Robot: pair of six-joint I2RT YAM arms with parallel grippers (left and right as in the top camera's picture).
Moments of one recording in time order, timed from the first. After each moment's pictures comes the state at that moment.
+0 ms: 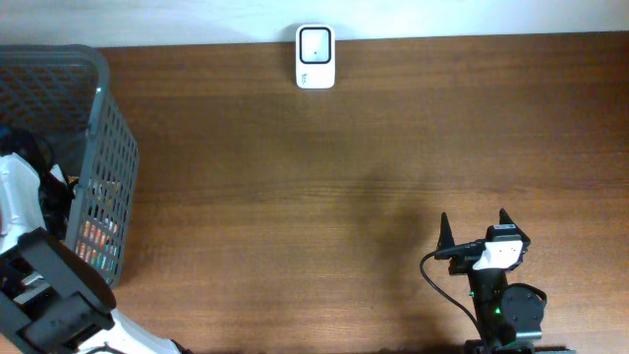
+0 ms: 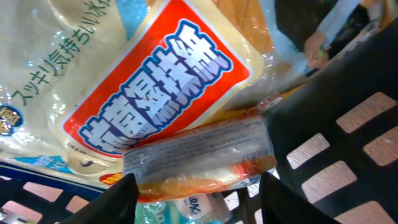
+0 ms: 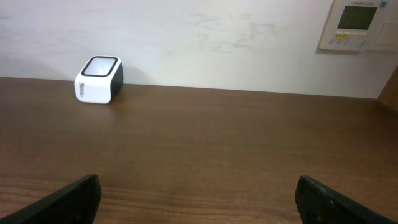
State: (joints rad) left arm 0.59 1.91 1.54 -1.24 -0.09 -0.07; right arm 0.01 0.01 0.01 -0.08 0.00 -0.04
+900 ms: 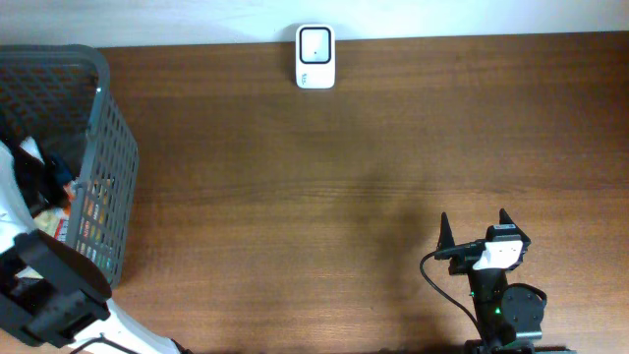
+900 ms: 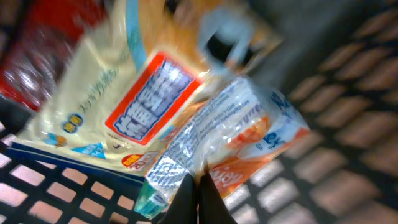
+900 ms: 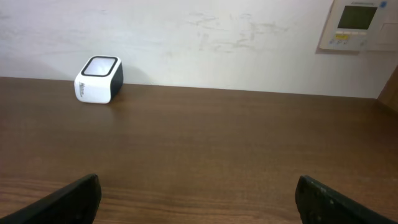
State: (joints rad) left arm 0.60 1.98 1.91 -1.47 -0.01 -0.07; right arm 0.01 0.01 0.01 -0.08 0.00 -0.04
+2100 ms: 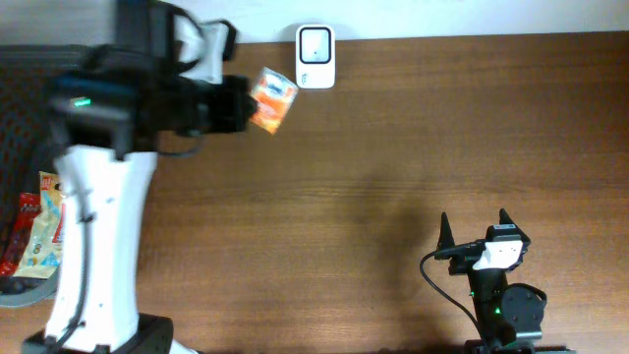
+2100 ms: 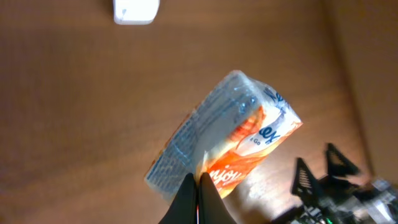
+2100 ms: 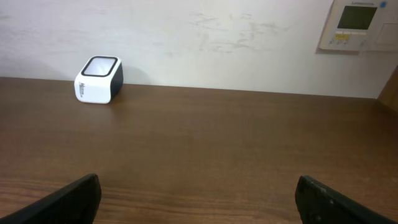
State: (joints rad) left arm -0.20 1.70 2.21 -1.44 0.43 -0.22; right arm 0.01 0.01 0.01 -0.08 0.00 -0.04
